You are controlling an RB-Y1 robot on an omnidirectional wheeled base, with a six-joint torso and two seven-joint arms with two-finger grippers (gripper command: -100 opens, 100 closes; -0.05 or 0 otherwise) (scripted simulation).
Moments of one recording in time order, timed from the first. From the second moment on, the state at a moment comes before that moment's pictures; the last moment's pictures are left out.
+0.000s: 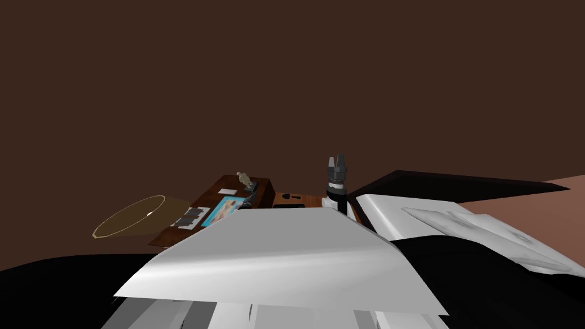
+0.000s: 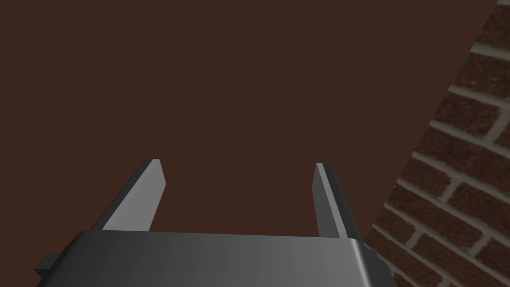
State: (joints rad) left arm 0.43 0.16 0.09 -1.37 -0.94 -0.01 0.05; right arm 0.52 -0.05 0.03 -2.22 0.09 -0.61 0.02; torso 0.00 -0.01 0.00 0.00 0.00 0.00
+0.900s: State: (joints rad) left arm 0.37 0.21 0.14 -1.17 -1.04 0.05 0.05; right arm 0.52 -0.05 0.03 -2.22 0.09 -0.61 0.02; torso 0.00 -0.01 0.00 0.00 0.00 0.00
